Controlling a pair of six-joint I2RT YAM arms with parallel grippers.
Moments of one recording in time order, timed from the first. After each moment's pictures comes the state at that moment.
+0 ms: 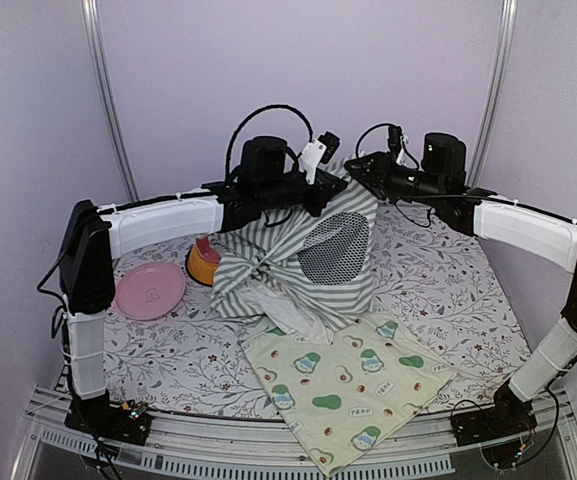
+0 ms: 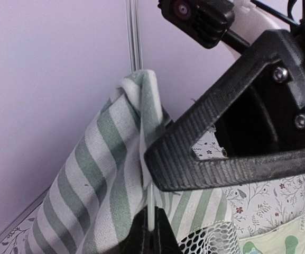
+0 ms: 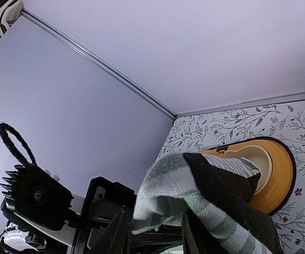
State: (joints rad) left arm -0.80 2.05 1.78 0.11 0.22 0.07; right arm 0.50 1.59 1.28 0.21 -0.42 0.82
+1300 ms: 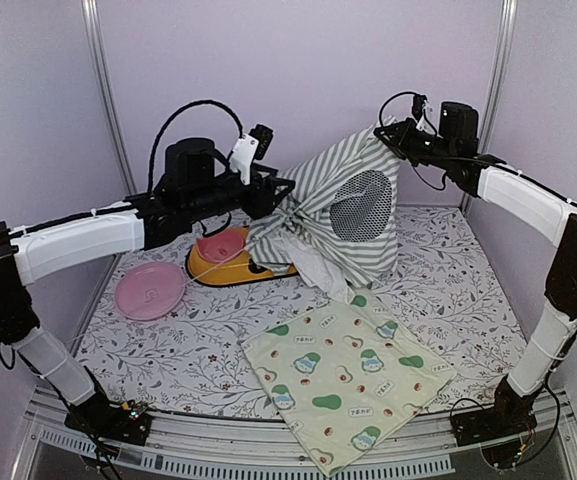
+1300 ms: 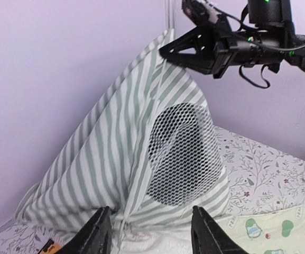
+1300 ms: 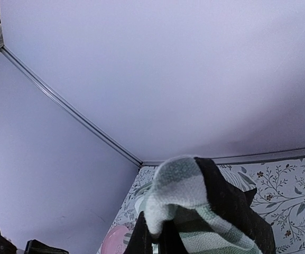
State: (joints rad) left arm -0.76 1.62 1.36 0.14 0.11 0.05; right arm 0.34 1.72 1.57 0.07 -0.36 0.72
